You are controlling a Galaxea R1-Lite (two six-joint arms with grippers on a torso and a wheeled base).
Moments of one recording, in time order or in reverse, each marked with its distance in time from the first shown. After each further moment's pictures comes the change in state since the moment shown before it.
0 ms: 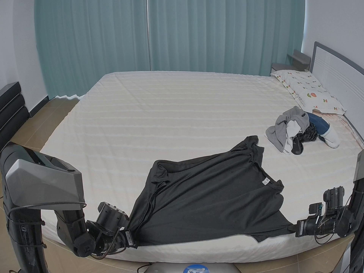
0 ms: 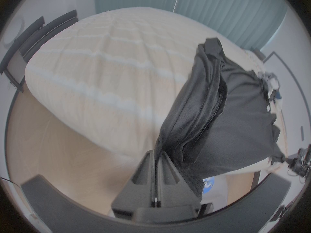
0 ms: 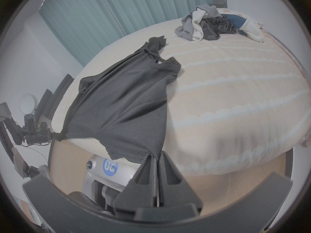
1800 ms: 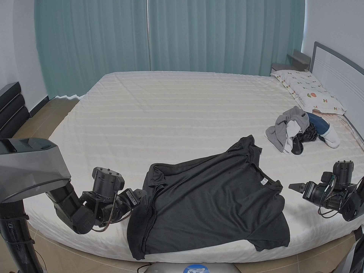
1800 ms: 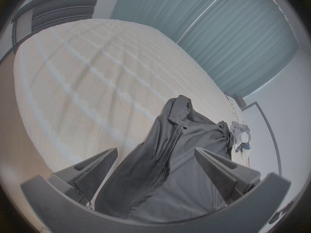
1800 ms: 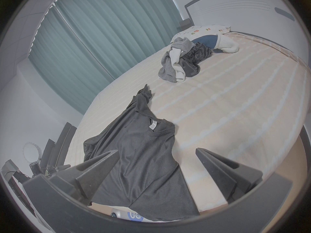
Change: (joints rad) left arm 0.067 -0.111 -0.228 0.016 -0.079 -0.186; right arm -0.013 -0.201 -0.215 0.094 -0.073 0.375
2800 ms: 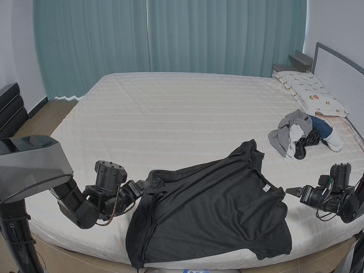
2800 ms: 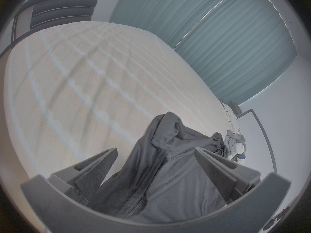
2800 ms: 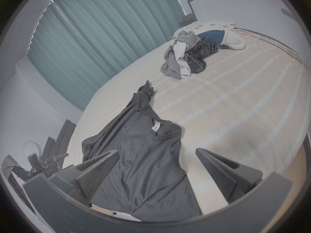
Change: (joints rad) left arm -0.001 0.015 -0.071 -0.005 0.012 -0.025; right arm 0.028 0.017 0.014 0.002 -0.002 -0.001
